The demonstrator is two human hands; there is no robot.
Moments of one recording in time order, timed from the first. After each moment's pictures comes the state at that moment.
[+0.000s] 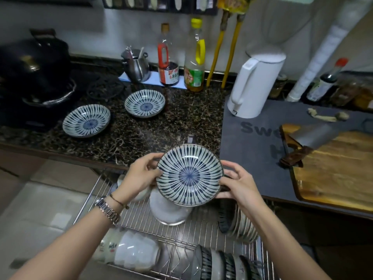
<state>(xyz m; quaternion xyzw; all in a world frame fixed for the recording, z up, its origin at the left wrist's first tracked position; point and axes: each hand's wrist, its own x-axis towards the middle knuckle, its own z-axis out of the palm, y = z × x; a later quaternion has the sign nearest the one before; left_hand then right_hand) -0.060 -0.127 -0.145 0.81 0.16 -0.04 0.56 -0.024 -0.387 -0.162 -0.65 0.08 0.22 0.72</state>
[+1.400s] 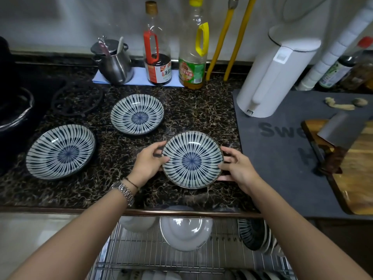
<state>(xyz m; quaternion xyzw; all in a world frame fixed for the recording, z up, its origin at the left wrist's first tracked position) 0.104 -0.037 -0.216 0.78 0.14 -0.10 0.60 0.106 -0.288 -0.199 -0.67 0.19 0.22 0.69</state>
